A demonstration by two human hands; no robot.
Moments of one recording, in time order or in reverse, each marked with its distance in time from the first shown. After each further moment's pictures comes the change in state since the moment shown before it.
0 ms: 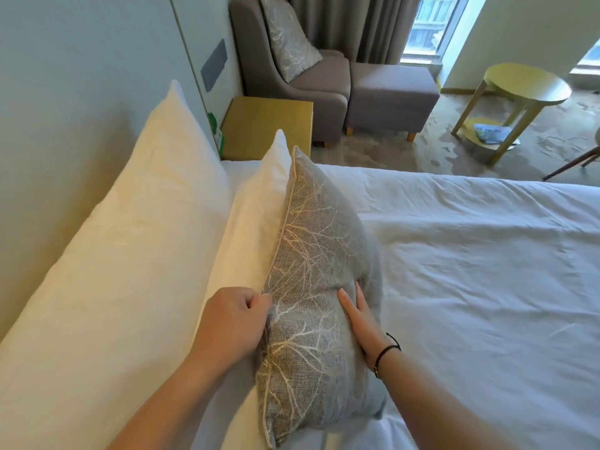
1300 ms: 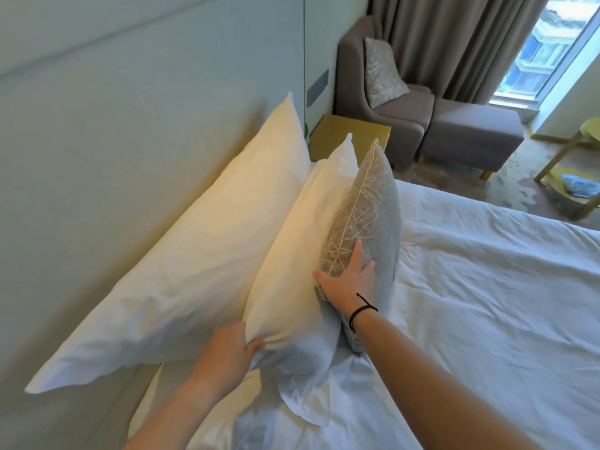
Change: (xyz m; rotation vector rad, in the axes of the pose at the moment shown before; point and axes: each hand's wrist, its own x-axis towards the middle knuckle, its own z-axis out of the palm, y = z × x) left_hand -0.244 -0.101 -0.030 0.367 0.045 -0.228; right_hand -0.169 -0.027 0.094 -0.678 0.143 -0.333
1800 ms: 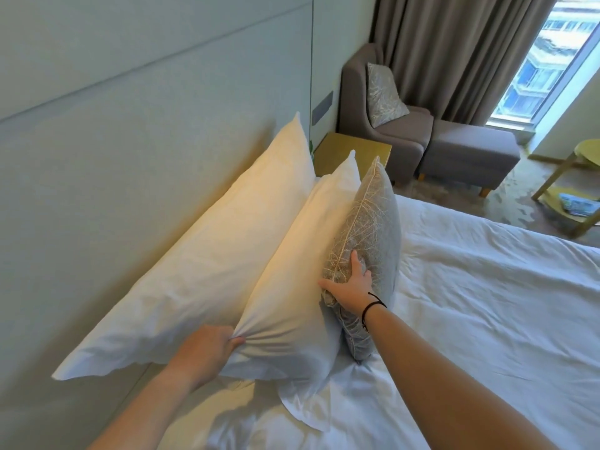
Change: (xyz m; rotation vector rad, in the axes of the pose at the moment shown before) left_hand -0.001 -0.045 -0.032 0.205 -0.071 0.144; right_hand -0.006 -0.007 -0.019 -0.003 -0.218 0.021
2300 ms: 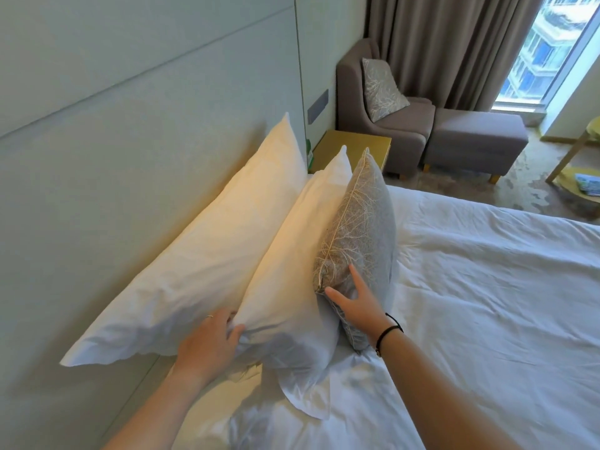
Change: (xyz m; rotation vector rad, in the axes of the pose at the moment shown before) left_hand -0.023 0.049 0.010 -0.135 0.199 -0.191; right_hand -0.038 0.068 -0.020 0.320 -0.097 -0.165
